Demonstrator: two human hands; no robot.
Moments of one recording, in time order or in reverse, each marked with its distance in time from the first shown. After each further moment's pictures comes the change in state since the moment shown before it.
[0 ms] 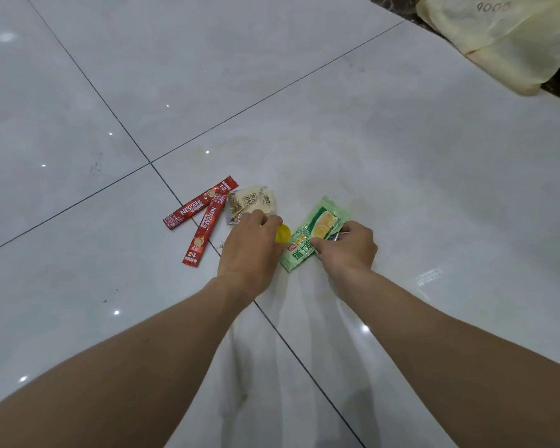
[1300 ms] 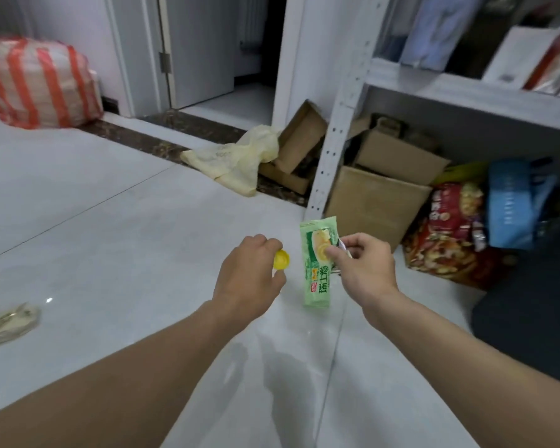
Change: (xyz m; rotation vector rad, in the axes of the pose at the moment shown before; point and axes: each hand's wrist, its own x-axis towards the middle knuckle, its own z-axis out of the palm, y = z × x) left_hand -0.073 0.388 -0.028 -0.161 0.188 0.603; right_hand -0.083 0.047 -0.436 0.156 0.487 -0.346
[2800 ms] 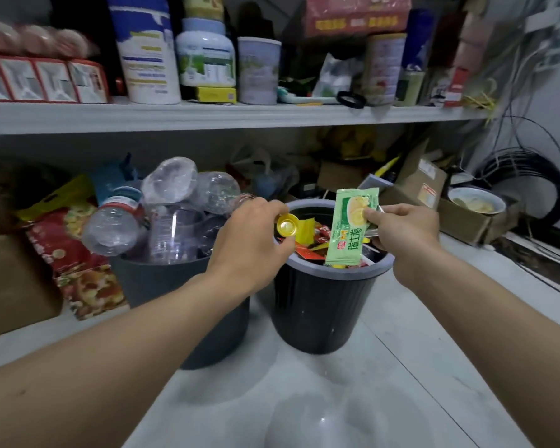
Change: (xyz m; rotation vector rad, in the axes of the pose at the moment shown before) left_hand 0.021 0.601 0.167 -0.498 -0.148 0.813; right_hand -0.050 0.157 -0.614 0.268 1.002 0.314
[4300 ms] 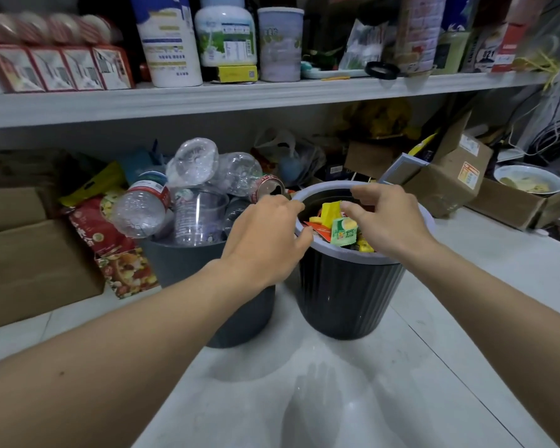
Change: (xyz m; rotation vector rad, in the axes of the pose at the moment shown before) left_hand -0.011 0.005 -0.006 0.322 -0.215 -0.033; right_hand 0.001 0.025 0.030 -0.597 -0.292 -0.521
